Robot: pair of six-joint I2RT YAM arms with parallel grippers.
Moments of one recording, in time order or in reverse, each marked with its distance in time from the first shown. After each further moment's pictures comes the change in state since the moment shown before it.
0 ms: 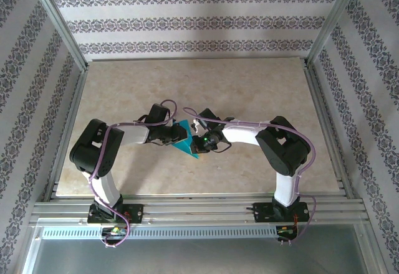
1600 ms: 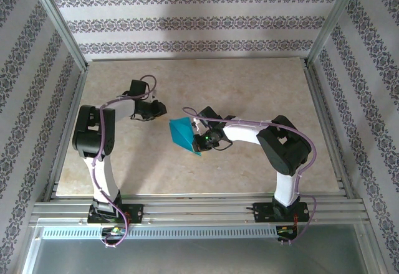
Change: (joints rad) left arm 0.292 0.170 0.375 -0.310 -0.086 0.237; right arm -0.019 0.001 0.012 -0.023 0.043 -0.100
